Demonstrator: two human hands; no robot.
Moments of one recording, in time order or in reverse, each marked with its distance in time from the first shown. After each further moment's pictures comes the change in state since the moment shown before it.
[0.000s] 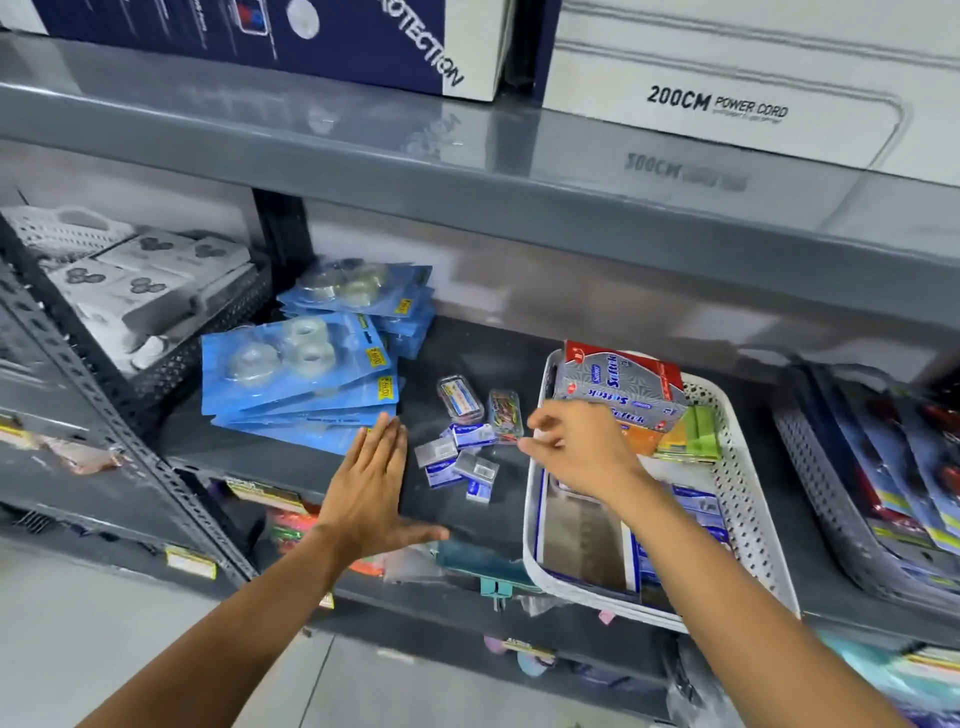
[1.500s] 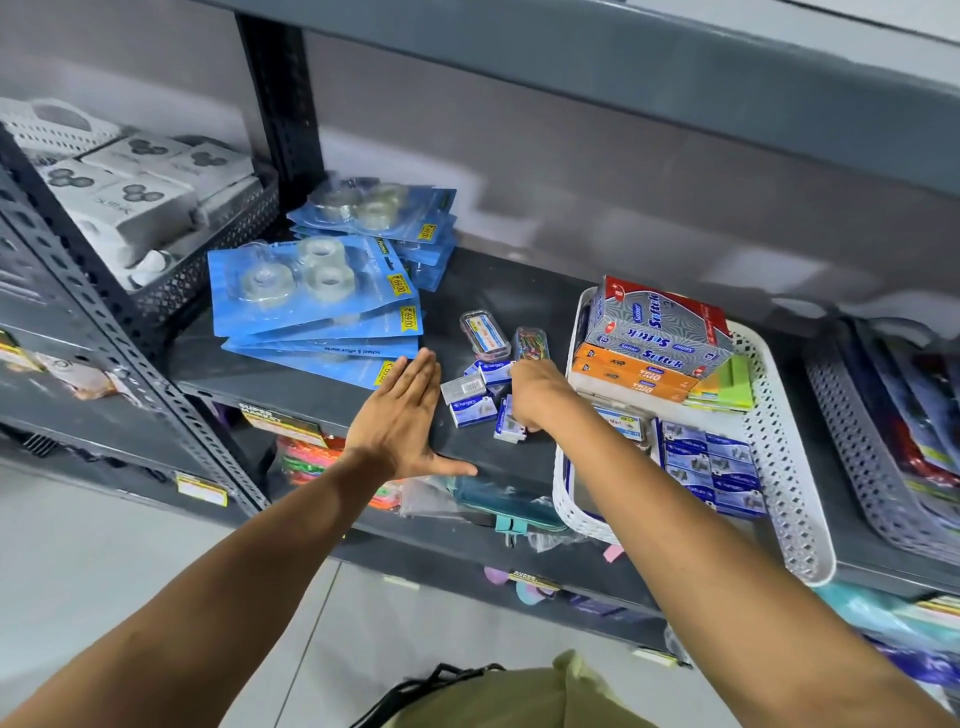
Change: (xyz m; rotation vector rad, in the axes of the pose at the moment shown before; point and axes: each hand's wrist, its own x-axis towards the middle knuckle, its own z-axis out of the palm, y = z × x) left_hand 0.018 -0.007 0.017 0.012 0.049 0.132; right_hand 0.052 -0.036 0.081 -0.390 -0.346 0.301
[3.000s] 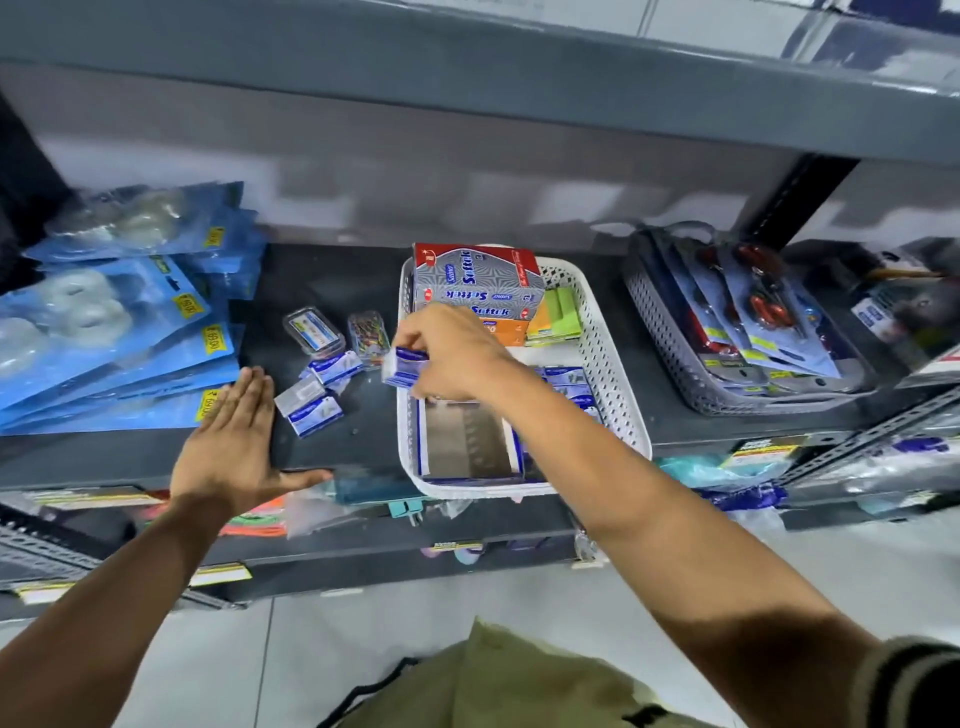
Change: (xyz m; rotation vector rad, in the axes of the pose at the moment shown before) left_hand -0.002 0.007 -0.010 -0.071 -0.020 -0.014; right_hand -0.075 0.081 -0.051 0.288 0.241 -0.194
